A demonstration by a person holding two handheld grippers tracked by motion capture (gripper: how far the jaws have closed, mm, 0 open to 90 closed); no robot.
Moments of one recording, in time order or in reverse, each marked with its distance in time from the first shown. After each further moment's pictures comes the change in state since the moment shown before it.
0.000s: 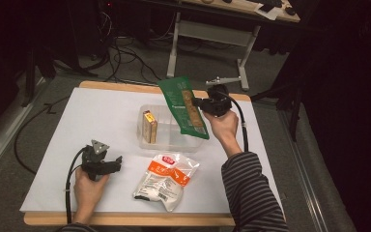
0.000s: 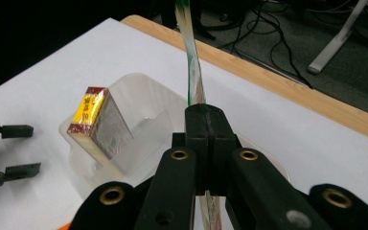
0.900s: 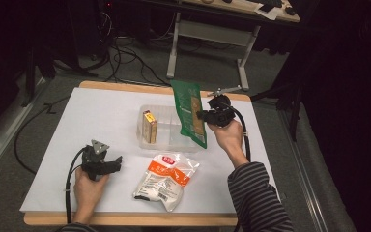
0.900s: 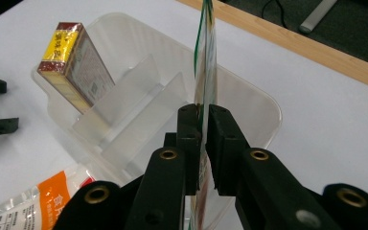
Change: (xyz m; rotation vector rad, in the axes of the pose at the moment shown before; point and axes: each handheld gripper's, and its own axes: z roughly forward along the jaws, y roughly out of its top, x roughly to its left) left arm 0.000 0.000 0.000 0.001 -0.001 0.001; right arm -0.001 -0.026 -0.001 0.143 -0.054 0.006
